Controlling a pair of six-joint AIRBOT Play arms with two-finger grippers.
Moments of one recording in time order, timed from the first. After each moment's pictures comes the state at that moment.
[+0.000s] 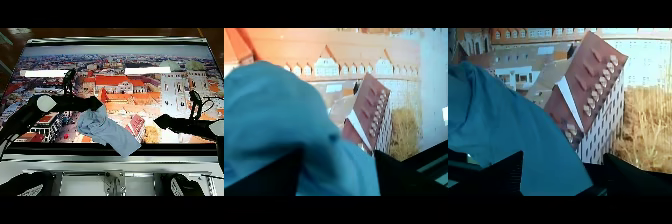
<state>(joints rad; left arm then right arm) -0.46 -1.19 1.05 1.00 -0.74 -1.64 -0.17 -0.73 0.65 -0.94 1.14 1.36</state>
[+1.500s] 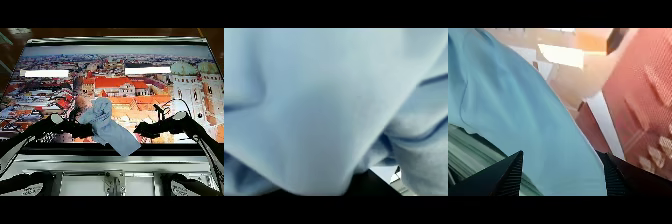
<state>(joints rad) -0.35 -1.35 0.65 0.70 -0.81 -1.43 0.02 -1.31 0.62 -0.74 1.07 1.18</state>
